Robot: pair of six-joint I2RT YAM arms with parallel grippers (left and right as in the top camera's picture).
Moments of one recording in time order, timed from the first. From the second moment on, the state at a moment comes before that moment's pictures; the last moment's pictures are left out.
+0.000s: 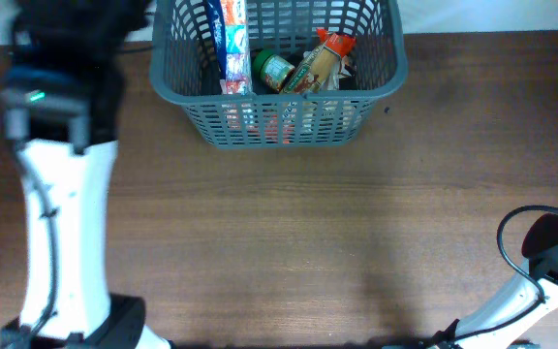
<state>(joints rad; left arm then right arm) -0.21 1.75 2.33 -0.61 0.25 -0.62 -0.54 2.09 2.54 -1.69 0.03 0.39</state>
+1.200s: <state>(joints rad) -0.35 2.30 2.31 -0.82 -0.17 -0.55 -0.54 2.09 2.54 -1.69 0.03 0.39</state>
